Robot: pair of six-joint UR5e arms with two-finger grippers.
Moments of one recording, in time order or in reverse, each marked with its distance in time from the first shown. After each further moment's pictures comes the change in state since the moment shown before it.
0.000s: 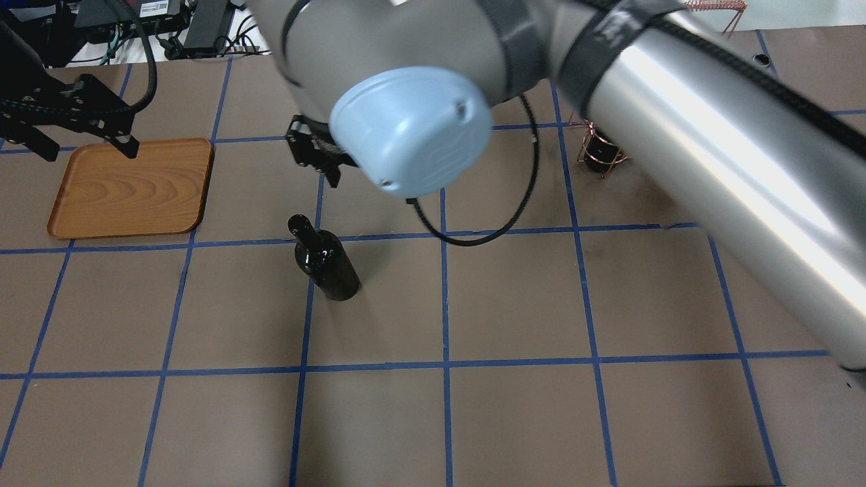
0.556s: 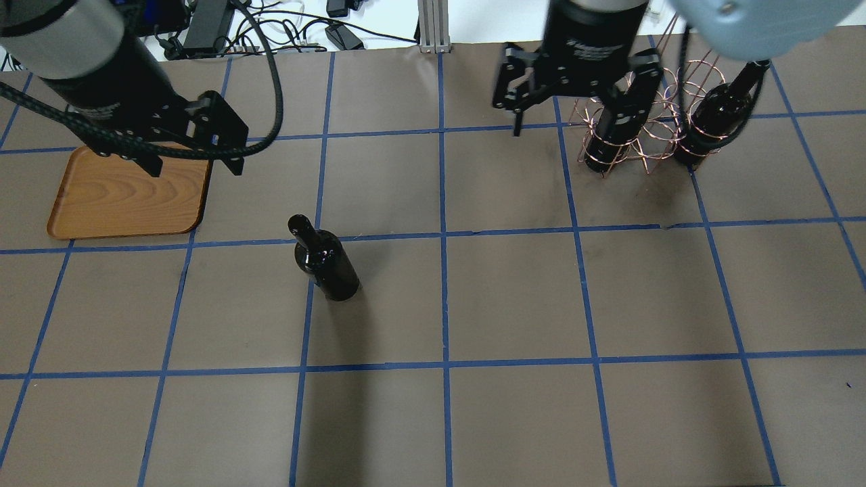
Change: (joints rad) left arm -0.239 -0.010 -0.048 0.020 0.000 -0.223; right arm -0.354 -0.147 0.042 0.162 0.036 -0.531
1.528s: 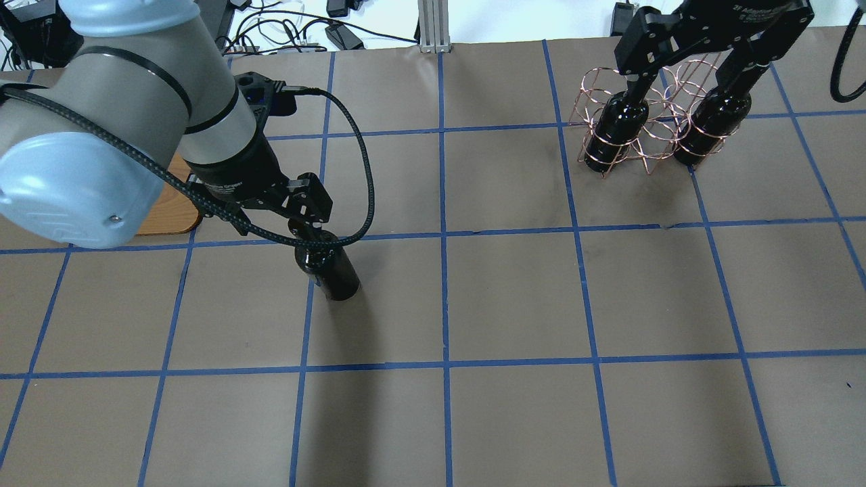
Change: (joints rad) left arm -0.102 -0.051 -0.167 0.110 -0.002 -0.031; right arm -0.134 -0.088 0.100 -0.188 -0.056 -0.233
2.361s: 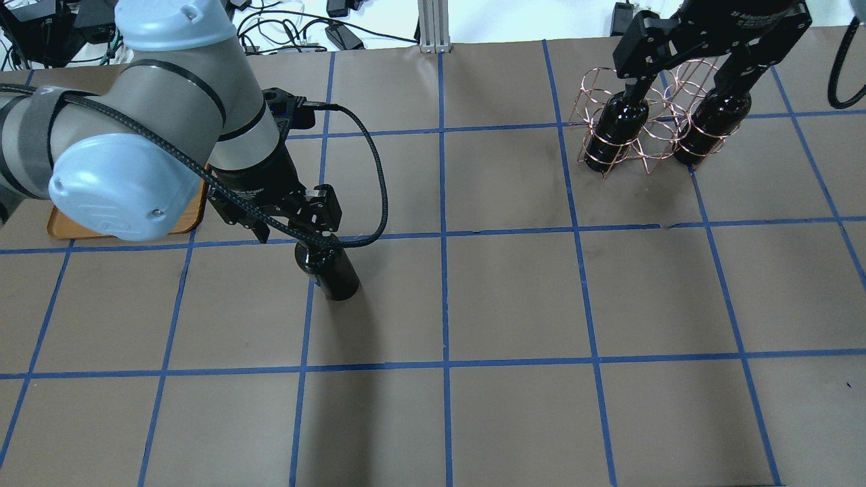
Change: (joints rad) left arm -0.009 -0.062 -0.007 0.022 0.006 0.005; right arm 0.000 -0.012 0.008 -0.001 0.000 -0.003
